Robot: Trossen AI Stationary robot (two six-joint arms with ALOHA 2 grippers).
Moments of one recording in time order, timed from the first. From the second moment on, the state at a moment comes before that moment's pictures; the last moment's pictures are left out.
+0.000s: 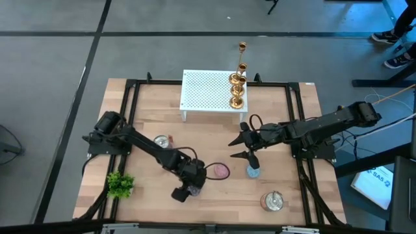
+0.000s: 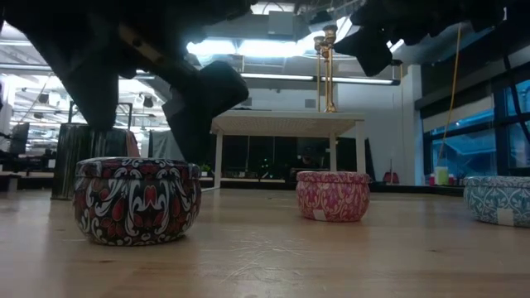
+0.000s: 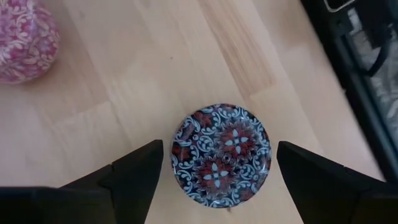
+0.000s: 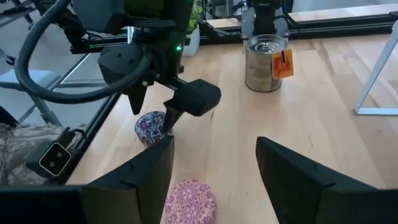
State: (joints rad) left arm -0.41 1.86 1.25 -0.48 0.17 -0.05; right arm 0.22 1.20 0.66 0.14 -0.03 0.17
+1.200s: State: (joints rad) left arm -0.47 1.92 1.25 -0.46 0.04 0.09; right arm 0.22 1.20 0.66 0.16 -0.02 0.17
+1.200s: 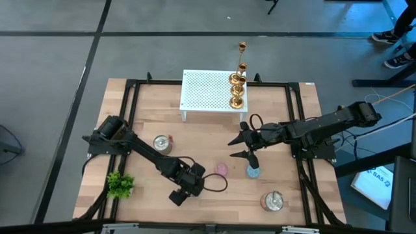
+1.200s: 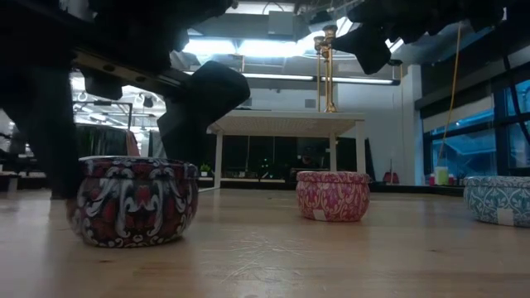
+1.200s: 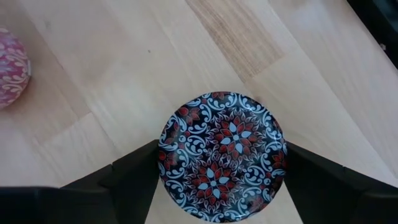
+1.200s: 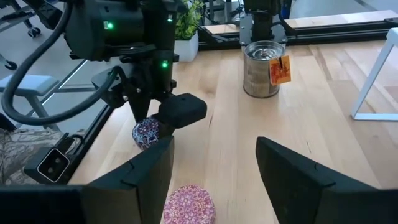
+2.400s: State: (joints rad) left arm -0.42 1.72 1.25 -0.60 0.01 0.04; right arm 0.22 1.20 0.66 0.11 -0.13 0.15
